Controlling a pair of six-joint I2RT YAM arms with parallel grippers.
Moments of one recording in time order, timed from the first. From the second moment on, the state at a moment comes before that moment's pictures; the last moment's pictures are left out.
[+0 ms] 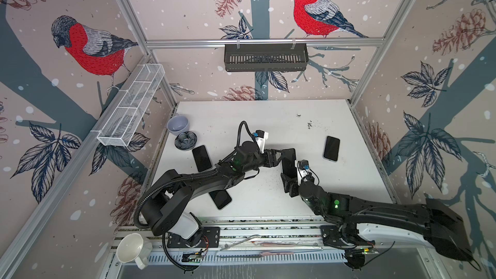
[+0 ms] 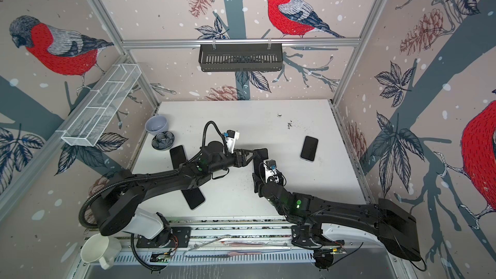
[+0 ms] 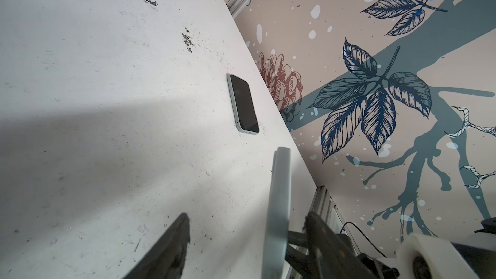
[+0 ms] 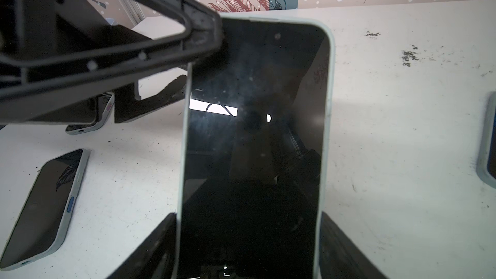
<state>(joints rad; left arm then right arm) -0.80 1.51 0.73 0.49 0.30 -0.78 1.21 0.97 0.34 0.11 0.65 0.54</state>
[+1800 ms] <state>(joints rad) -0.67 0.97 0.67 0.50 0.13 -0.82 1.06 0.35 0.26 0.29 0.23 0.41</state>
